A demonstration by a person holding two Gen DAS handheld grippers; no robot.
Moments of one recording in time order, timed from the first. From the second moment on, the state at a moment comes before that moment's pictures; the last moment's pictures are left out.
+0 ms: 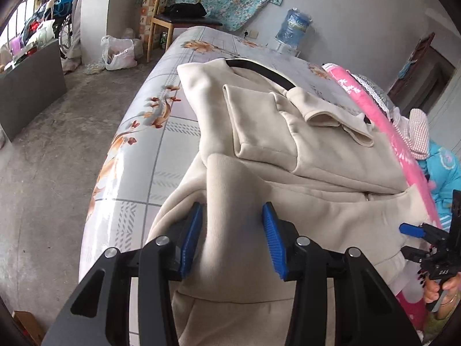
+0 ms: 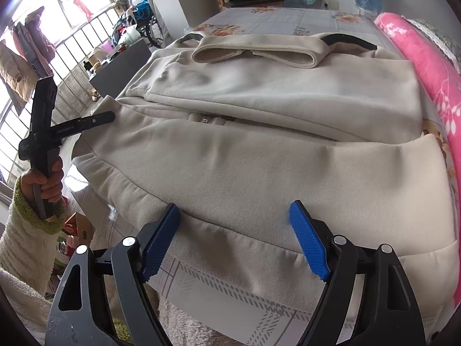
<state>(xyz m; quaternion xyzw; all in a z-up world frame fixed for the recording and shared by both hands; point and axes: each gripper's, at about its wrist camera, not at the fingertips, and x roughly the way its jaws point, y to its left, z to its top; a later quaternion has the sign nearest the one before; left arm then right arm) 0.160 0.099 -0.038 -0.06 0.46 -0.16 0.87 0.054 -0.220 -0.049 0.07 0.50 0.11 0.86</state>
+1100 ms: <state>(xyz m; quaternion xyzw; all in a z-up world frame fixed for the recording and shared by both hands) 0.144 0.057 -0.038 0.10 0.44 -0.05 0.89 0.029 -0.360 -0.027 0.14 0.46 -0.03 0.88</state>
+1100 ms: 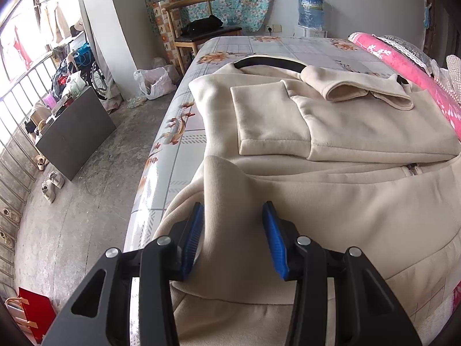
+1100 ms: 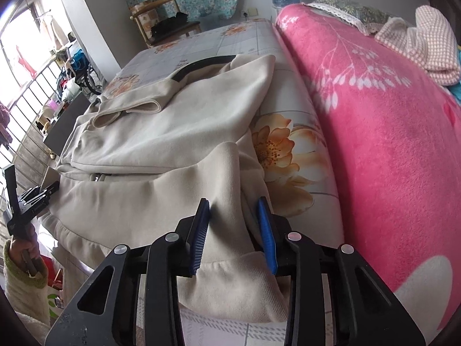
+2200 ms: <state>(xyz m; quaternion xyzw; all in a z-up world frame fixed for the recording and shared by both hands) 0.145 0.058 -0.039 0.10 0.44 -0.06 0.89 0.069 -0.342 -0.019 0.09 0.49 -0.02 0.87</state>
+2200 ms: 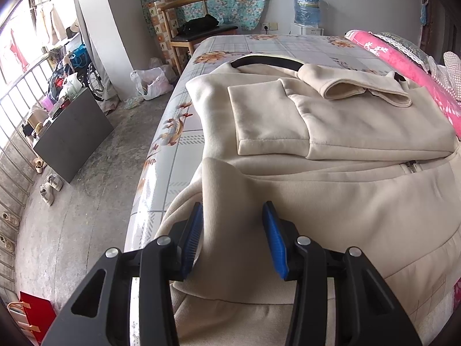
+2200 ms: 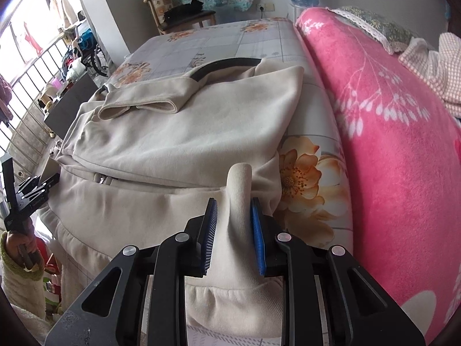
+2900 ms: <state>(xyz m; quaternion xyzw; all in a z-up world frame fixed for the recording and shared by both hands) 0.129 0.069 -0.034 0.08 0.41 -0.09 0.90 0.028 -0.270 -0.002 -0.14 0.42 -0.07 0.90</state>
